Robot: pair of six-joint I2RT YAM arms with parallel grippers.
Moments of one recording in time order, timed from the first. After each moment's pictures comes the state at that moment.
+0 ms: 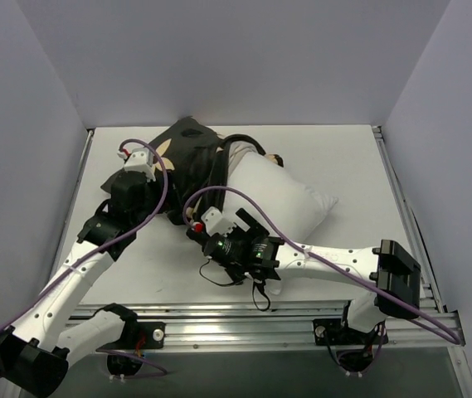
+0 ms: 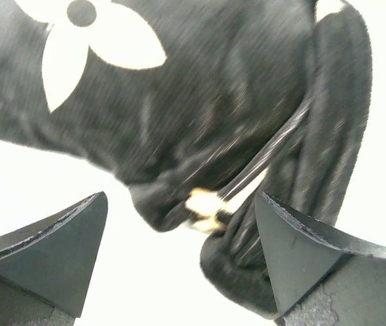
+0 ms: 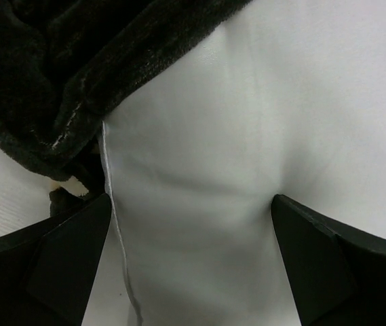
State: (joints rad) left arm -0.45 1.03 1.00 -0.42 -0.23 -0.41; right arm 1.25 1.54 1.13 -0.54 0.77 0.15
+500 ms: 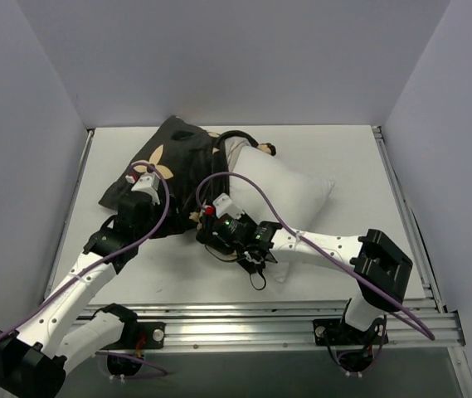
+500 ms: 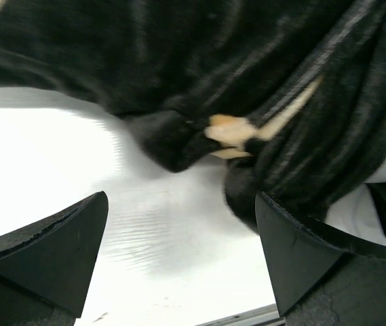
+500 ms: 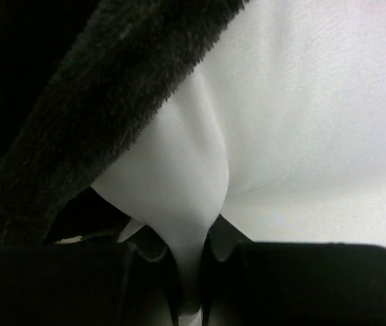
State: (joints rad) left arm -0.44 0.94 0.79 -0.49 -0.12 -0.50; right arm 1.07 1.63 1.07 -0.43 0.71 0.10
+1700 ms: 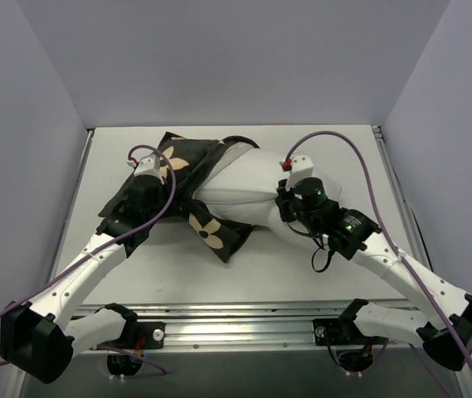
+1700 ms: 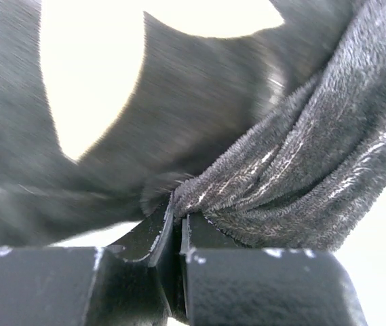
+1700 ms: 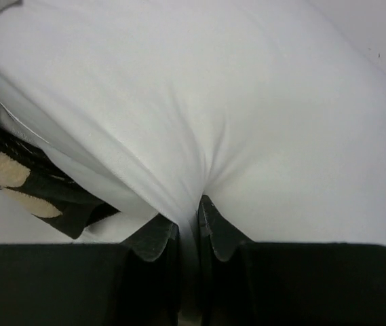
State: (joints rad) left arm -0.46 1.11 0.87 -0.29 -0.22 -0.57; right arm 0.76 1.12 1.02 -0.43 0.34 0.22
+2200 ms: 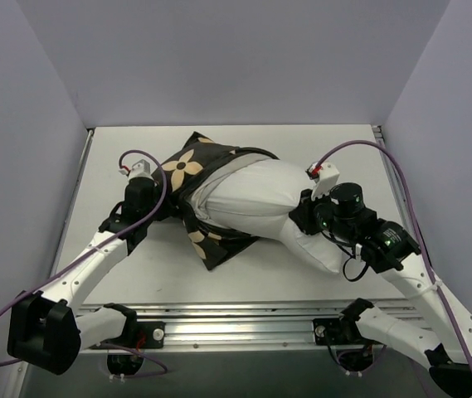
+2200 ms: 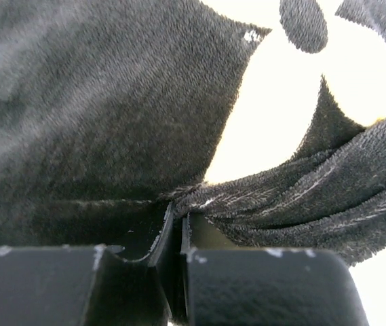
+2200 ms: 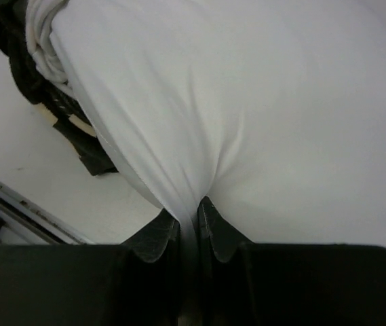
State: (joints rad) left arm -0.36 1.16 0.78 -0.16 -0.12 -0.75; right arm 0.61 0.88 1.04 -0.66 0.04 0.24
